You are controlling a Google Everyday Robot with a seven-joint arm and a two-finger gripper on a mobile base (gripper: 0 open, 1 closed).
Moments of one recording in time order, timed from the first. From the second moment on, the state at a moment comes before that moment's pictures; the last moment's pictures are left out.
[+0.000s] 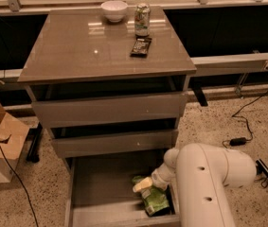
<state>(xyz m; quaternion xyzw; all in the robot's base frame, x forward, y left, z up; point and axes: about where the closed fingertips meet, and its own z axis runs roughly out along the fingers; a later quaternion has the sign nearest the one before) 0.559 -0.092 0.181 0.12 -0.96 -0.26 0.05</state>
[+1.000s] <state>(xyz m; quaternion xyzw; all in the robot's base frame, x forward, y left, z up) 0.548 -0.097 0.137 0.11 -0.95 -0.28 0.10</state>
